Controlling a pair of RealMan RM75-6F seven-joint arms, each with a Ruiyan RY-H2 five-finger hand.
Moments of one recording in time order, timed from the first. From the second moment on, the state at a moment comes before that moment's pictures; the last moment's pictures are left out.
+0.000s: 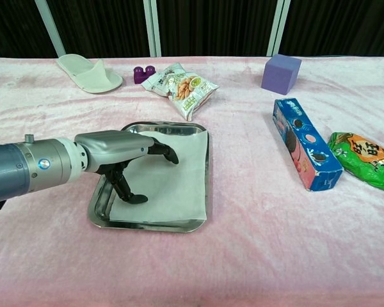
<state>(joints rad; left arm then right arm) -0.88 -1.64 -0.03 -1.53 0.95 0.82 0.45 0.03 -1.07 0.00 -1.79 -1.39 1.40 -0.26</state>
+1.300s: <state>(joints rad) -0.86 -1.60 -0.04 -1.59 0.96 0.89 0.48 0.03 -1.07 0.01 -1.79 -1.39 1.40 -0.26</state>
